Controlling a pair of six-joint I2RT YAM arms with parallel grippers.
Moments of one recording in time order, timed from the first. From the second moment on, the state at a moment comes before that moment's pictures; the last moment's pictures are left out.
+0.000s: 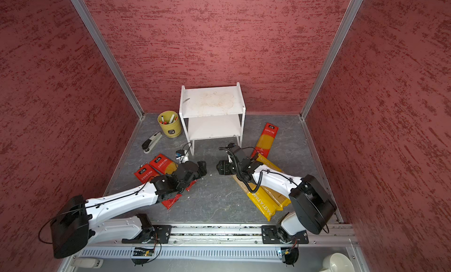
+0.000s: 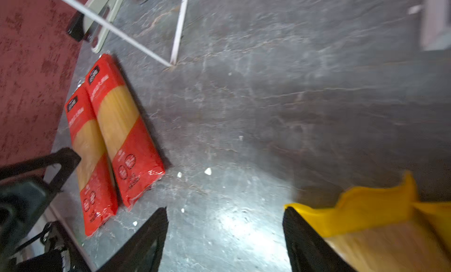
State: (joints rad) left arm -0.85 1.13 0.63 -0.22 -0.49 -1.02; right arm 0.73 1.52 0.85 -0.11 -0.18 0.63
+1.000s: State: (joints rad) left arm -0.56 0.95 0.50 -0.49 -0.34 -1.09; right arm 0.85 2.04 1.15 0.11 -0.49 0.79
